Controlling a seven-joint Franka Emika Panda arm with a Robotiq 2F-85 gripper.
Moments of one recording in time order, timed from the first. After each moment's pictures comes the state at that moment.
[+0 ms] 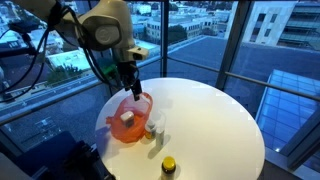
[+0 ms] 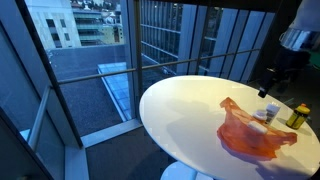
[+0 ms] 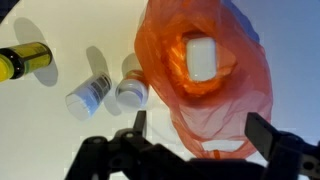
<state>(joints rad) 0.00 -0.23 0.03 -2.58 -0.04 2.37 0.29</state>
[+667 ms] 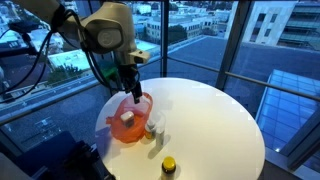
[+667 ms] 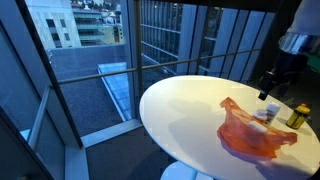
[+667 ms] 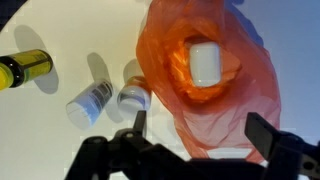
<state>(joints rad) -0.01 -0.21 0.03 -2.58 -0.04 2.37 0.29</state>
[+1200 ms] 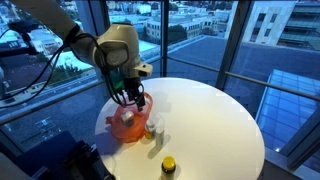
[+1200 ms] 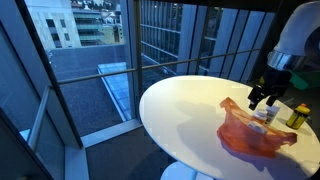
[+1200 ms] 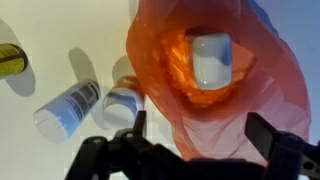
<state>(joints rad) 0.00 -0.05 0.02 -2.58 -0.03 2.54 0.28</state>
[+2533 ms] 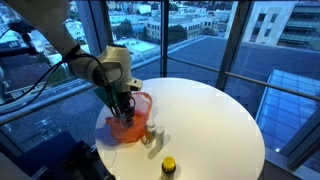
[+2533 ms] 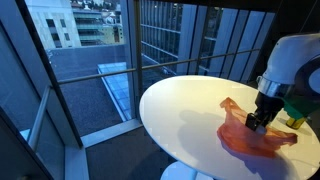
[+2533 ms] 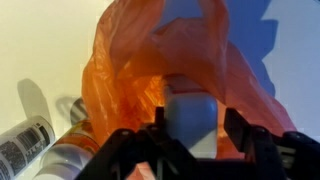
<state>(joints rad) 0.07 0.10 0.05 -2.63 -0.01 2.66 0.27</state>
